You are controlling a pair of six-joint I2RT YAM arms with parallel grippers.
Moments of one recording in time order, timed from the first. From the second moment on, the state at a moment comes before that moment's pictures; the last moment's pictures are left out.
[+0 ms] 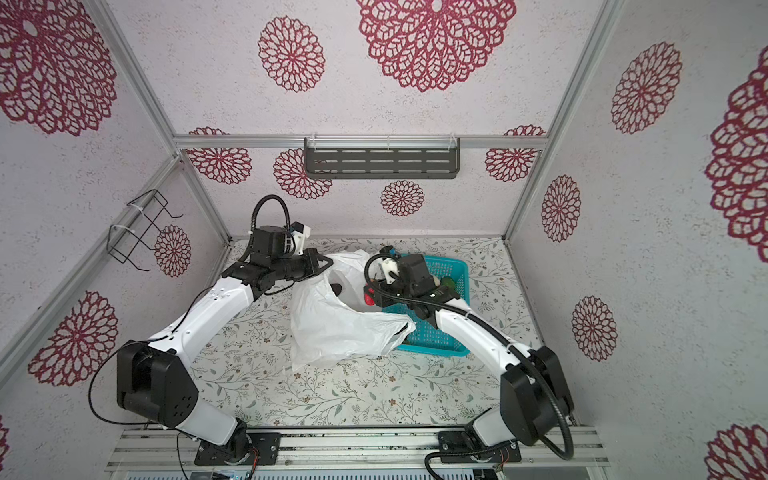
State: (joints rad) left arm -0.32 1.58 1.35 -0.35 0.49 -0.59; right arm 0.62 1.52 1.18 -0.27 -0.34 0.24
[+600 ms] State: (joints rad) left arm -0.32 1.56 1.34 -0.35 0.43 -0.60; right arm 0.74 1.67 1.27 -0.34 -0.35 0.13
